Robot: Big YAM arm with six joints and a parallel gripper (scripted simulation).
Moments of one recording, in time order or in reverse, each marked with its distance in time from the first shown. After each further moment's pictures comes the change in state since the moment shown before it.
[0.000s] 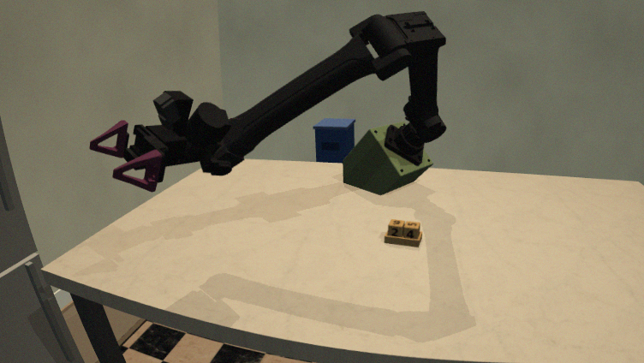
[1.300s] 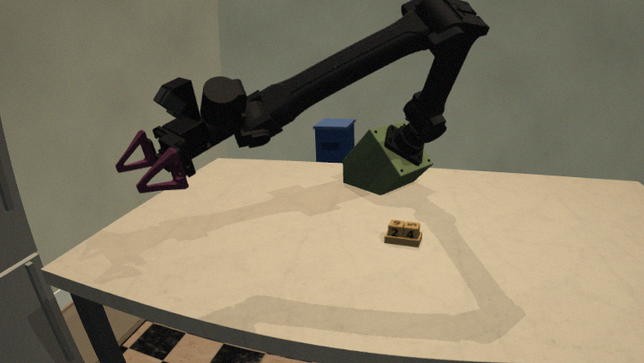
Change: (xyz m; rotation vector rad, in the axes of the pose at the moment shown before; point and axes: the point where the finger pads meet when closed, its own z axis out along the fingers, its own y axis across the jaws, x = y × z) arm 0.012 0.044 -0.028 0.084 0.456 0.234
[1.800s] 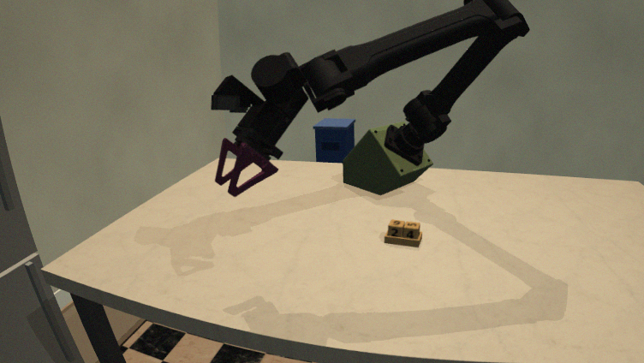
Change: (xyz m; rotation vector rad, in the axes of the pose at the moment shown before) arm 0.067 0.071 -0.129 0.178 0.529 0.401
